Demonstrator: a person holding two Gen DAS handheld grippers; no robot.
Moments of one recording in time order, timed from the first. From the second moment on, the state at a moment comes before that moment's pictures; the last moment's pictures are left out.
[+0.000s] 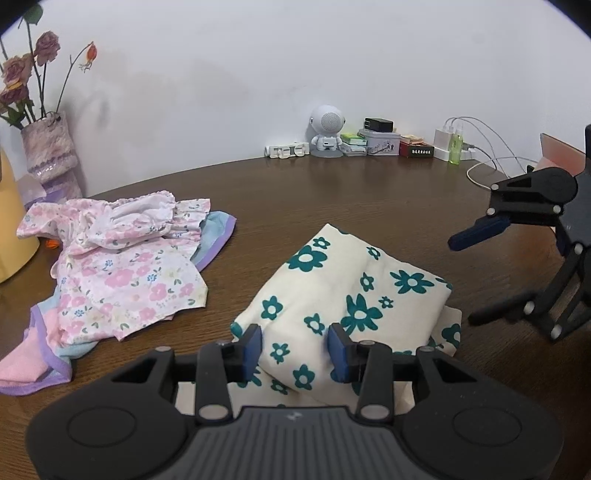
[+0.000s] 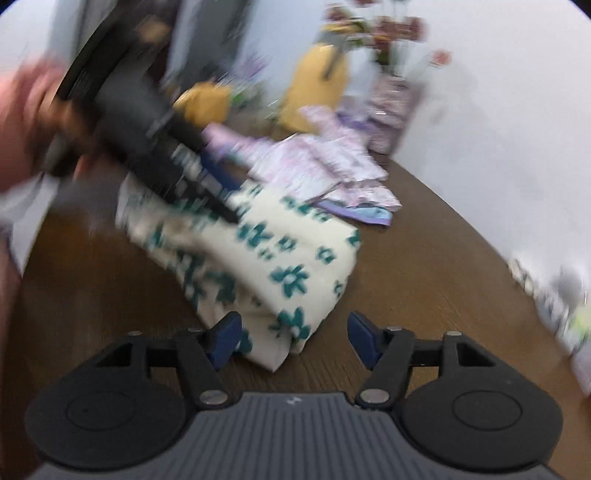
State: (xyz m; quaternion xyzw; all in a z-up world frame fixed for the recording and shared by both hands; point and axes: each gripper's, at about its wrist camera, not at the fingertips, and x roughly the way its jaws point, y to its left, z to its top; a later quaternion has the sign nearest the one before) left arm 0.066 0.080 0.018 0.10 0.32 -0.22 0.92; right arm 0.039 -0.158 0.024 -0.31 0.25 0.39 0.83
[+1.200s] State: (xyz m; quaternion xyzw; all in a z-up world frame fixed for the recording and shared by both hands) left arm 0.069 0.081 0.018 0.11 0.33 -0.23 0.91; right arm 0.044 -0.115 0.001 -0.49 0.19 0.42 0.74
